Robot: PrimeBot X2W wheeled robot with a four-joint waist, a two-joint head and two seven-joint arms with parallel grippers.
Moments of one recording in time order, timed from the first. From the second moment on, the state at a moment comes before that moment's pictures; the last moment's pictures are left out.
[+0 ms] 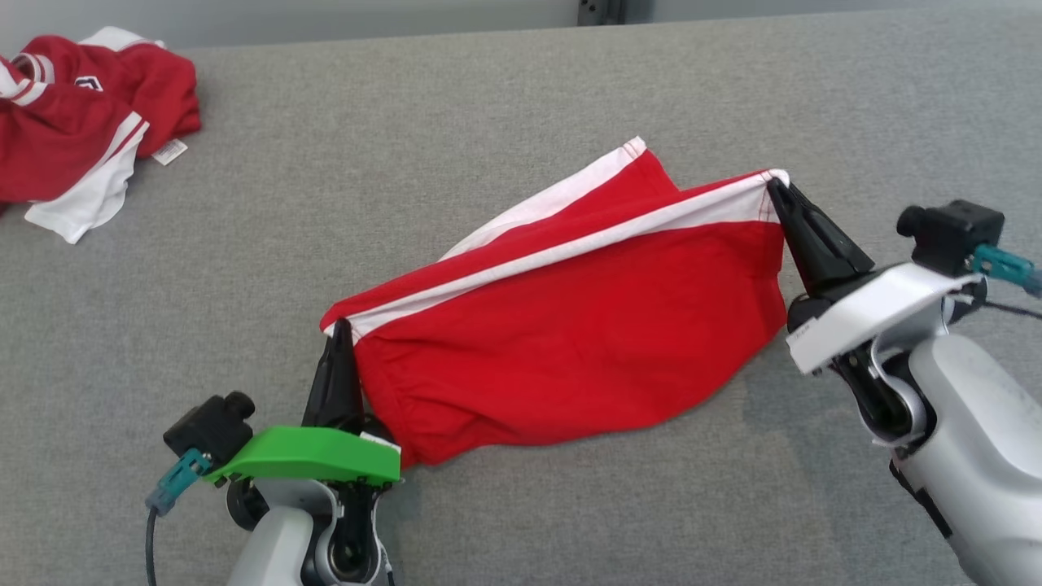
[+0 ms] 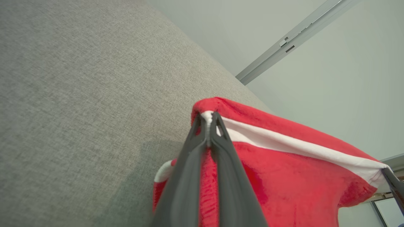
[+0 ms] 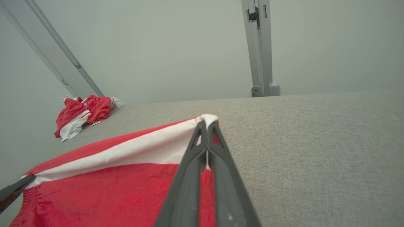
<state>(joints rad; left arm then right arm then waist) -0.20 0.05 -0.28 0.27 -0.91 0.03 -0.26 -0.48 -0.39 0.39 0.26 0.72 0.13 -0.16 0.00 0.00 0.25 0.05</state>
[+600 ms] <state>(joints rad) -0.35 0.05 -0.42 0.39 -0.94 0.08 -0.26 -0.87 -0.43 0.74 0.68 0.87 0.13 -0.14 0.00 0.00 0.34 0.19</state>
